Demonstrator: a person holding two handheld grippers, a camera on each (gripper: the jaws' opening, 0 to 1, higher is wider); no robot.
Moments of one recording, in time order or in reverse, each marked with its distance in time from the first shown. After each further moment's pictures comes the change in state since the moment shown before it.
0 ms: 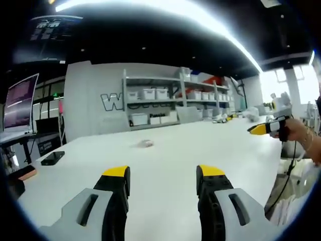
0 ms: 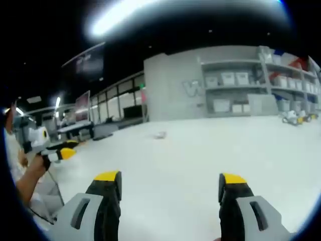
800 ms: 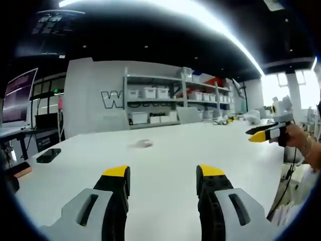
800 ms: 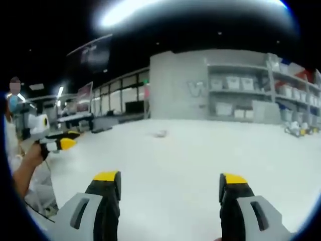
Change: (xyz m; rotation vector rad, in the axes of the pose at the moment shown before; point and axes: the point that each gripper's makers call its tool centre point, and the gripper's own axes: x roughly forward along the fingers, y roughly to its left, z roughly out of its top) left arm 0.016 -0.004 -0.003 -0.029 0.005 -0.007; right arm 0.016 -0.001 -0.001 -0.096 0.014 -0.008
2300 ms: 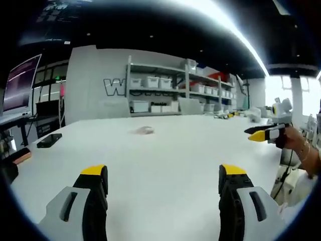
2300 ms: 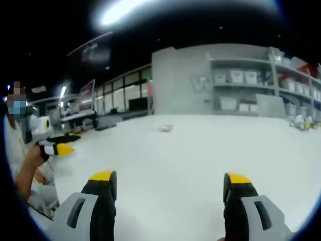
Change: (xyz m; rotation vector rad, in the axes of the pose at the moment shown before) left arm -0.012 0.004 -0.024 -0.064 0.100 0.007; right arm 0.007 0.014 -0.014 0.033 0.041 0.054
